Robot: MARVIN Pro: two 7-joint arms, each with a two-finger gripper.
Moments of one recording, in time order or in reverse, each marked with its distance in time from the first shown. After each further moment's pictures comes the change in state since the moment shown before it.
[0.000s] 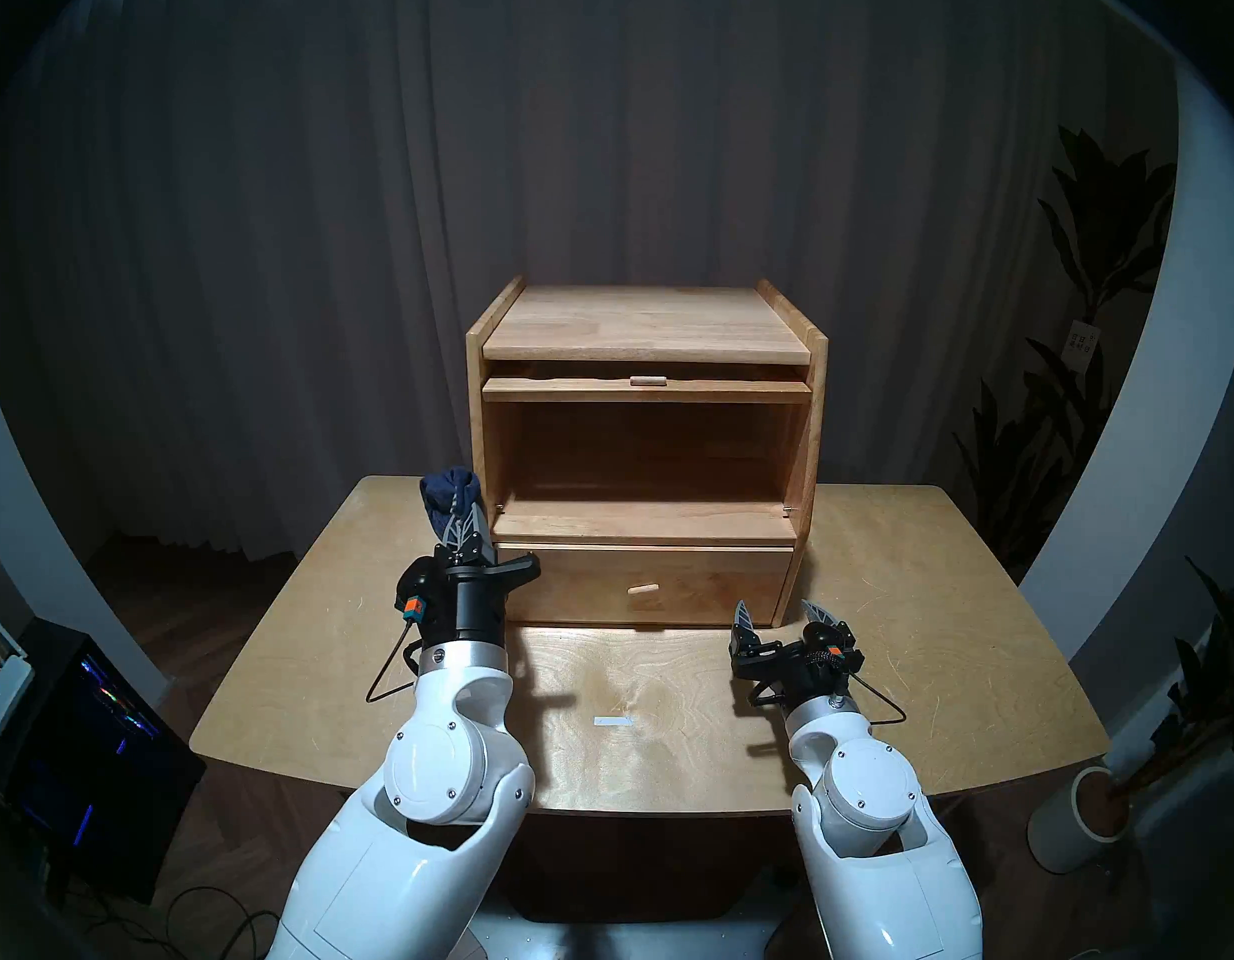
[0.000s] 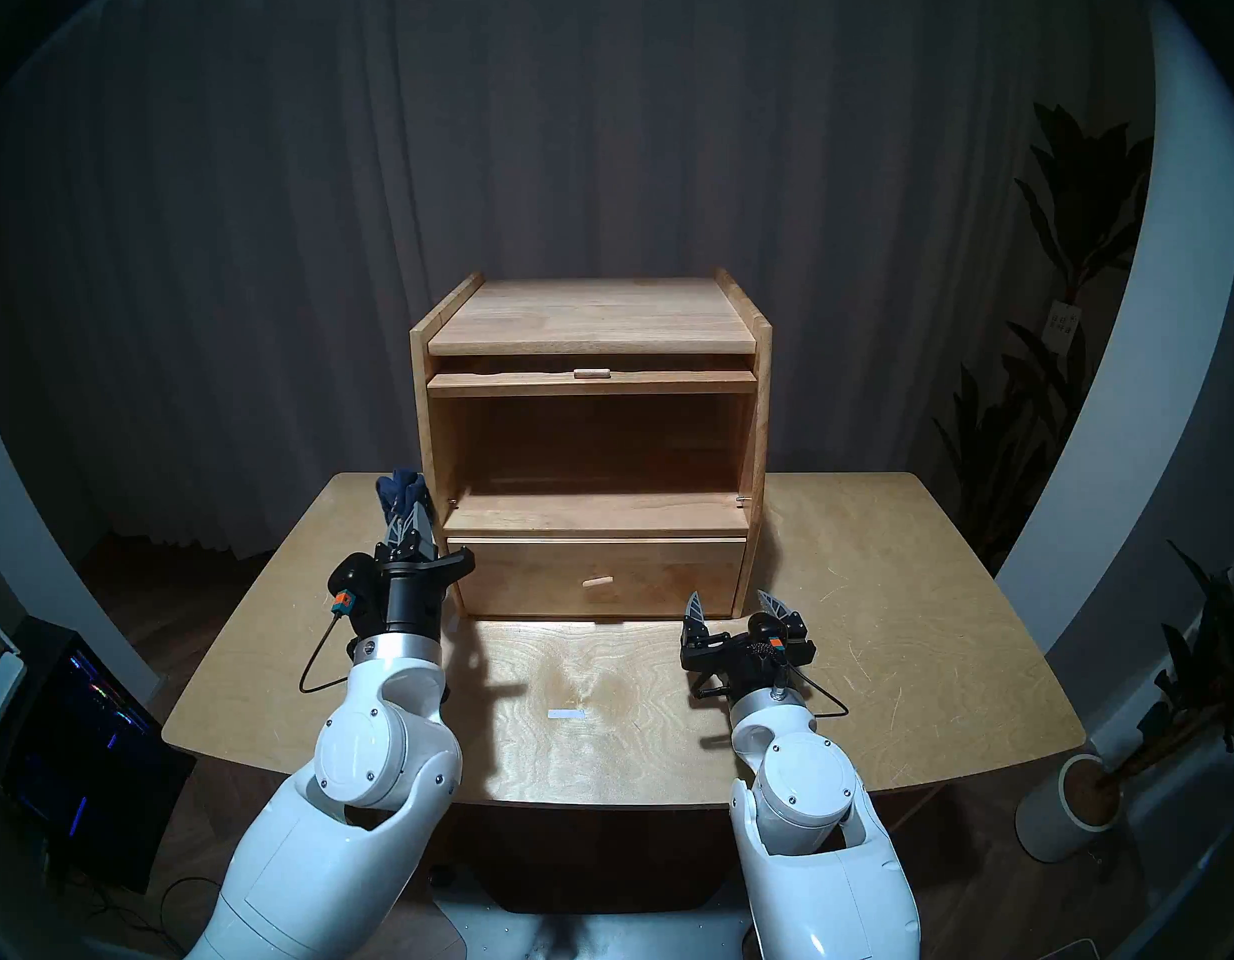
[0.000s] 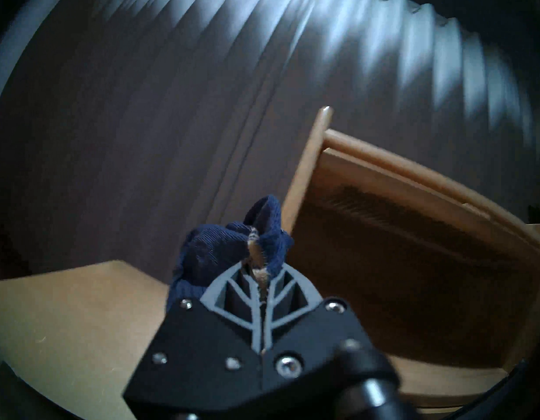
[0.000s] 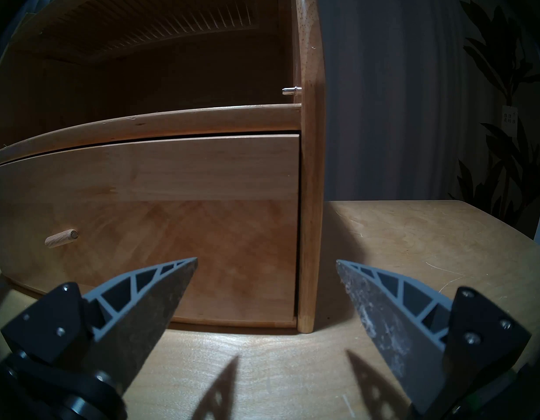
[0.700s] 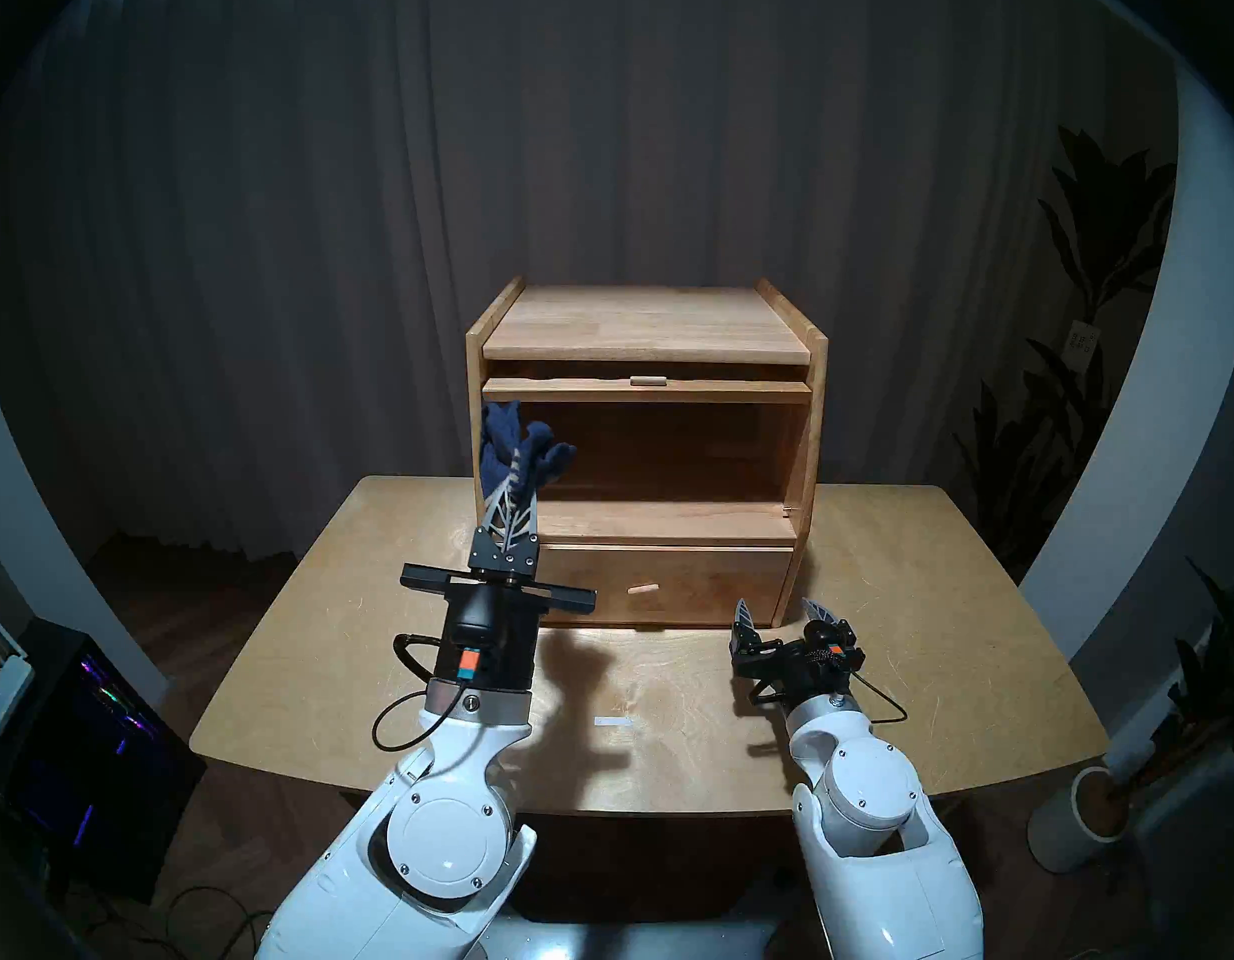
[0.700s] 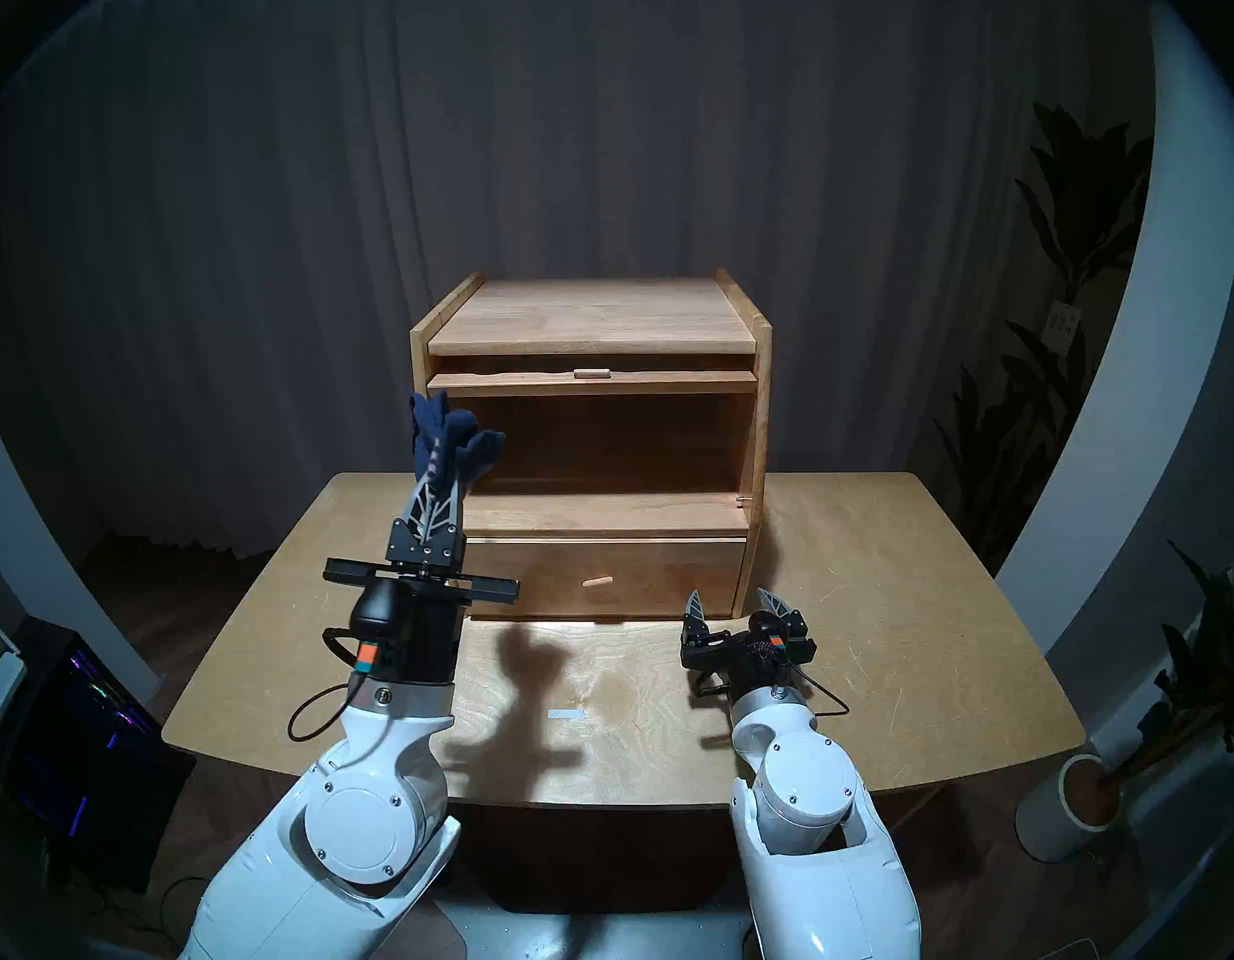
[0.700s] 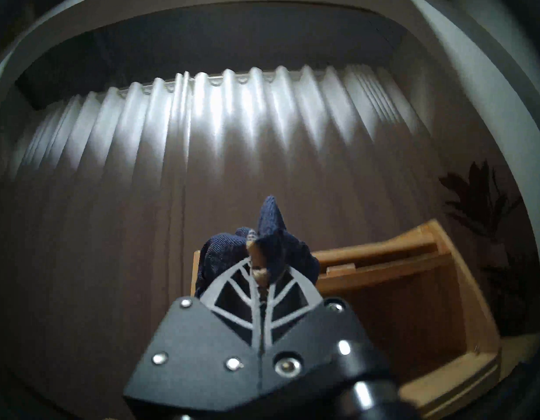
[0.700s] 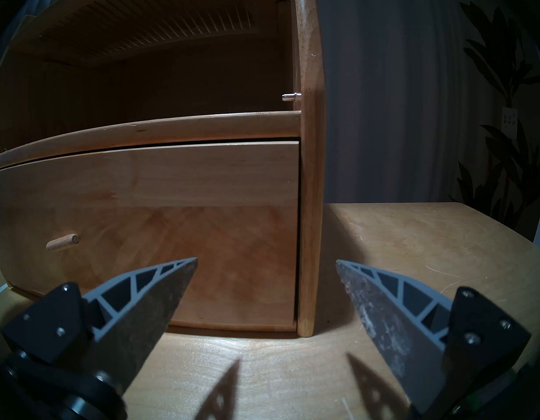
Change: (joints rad) left arm 0.063 0.062 0.030 -0.055 0.567 0.046 -0.005; right arm -0.002 0.000 0.000 -0.008 0.000 0.000 0.000
